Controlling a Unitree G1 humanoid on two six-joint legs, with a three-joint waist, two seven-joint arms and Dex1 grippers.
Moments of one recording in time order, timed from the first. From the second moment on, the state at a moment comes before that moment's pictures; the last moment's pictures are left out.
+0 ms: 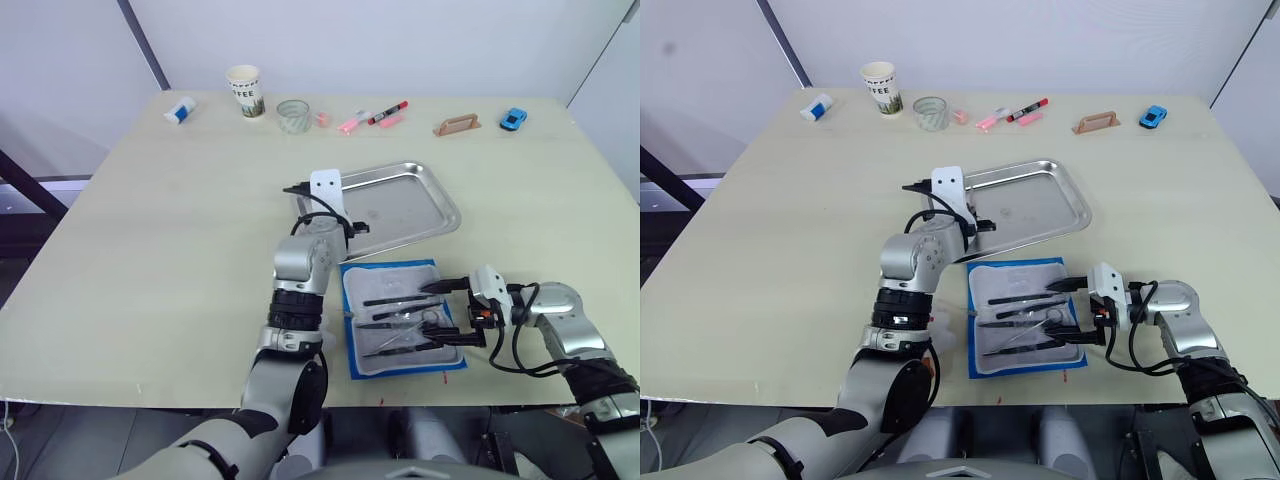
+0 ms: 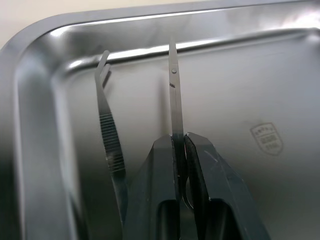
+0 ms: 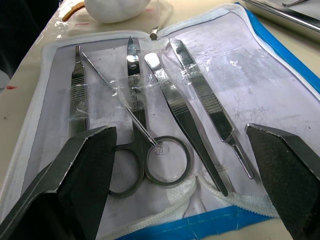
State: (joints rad) left arm -0.78 -0.14 0.11 0.17 -0.20 0.96 0.31; right arm -0.32 -0.57 0.15 0.38 0.30 -0.13 1.43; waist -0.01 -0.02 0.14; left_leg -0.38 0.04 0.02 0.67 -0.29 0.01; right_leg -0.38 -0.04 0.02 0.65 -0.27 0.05
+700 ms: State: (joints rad) left arm -0.78 -0.14 0.11 0.17 -0.26 1.02 0.36; right arm -0.32 -0.57 0.15 0.37 0.30 -0.13 1.43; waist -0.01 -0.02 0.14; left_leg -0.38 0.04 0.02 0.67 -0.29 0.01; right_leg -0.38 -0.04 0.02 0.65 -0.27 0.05
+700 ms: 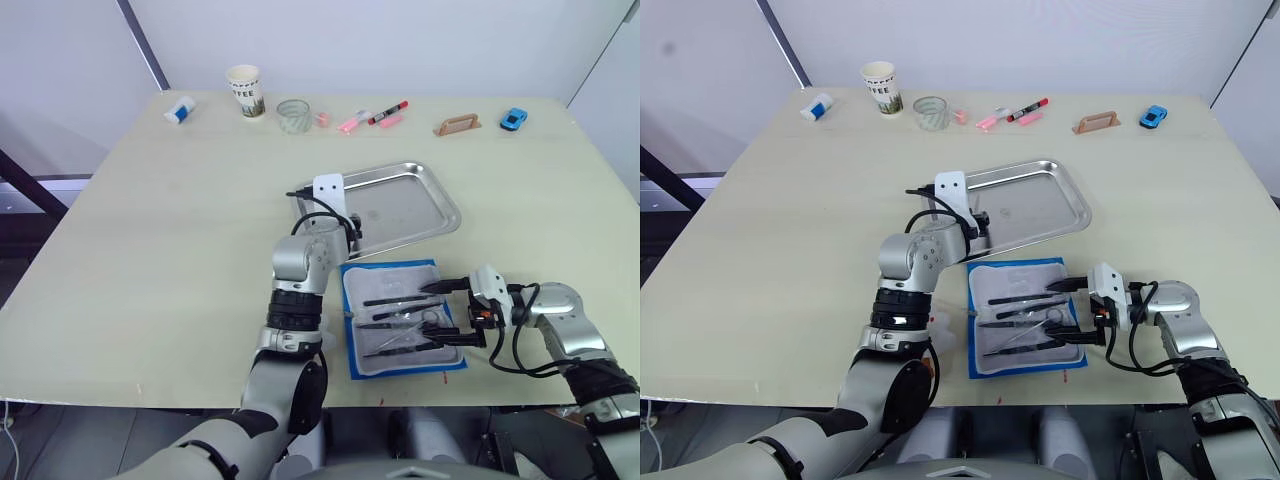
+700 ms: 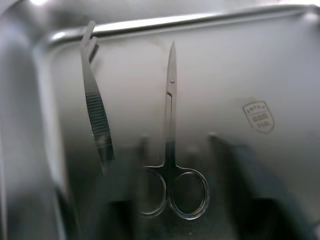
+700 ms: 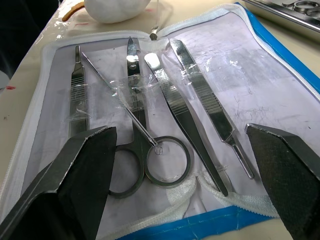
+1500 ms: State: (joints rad) left arm -0.60 0.40 -0.13 -0.11 -0.52 0.70 -0.87; right arm -0.30 -0.57 0.15 0.35 0.30 -0.13 1.42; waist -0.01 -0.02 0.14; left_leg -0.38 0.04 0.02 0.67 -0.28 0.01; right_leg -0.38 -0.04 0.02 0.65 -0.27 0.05
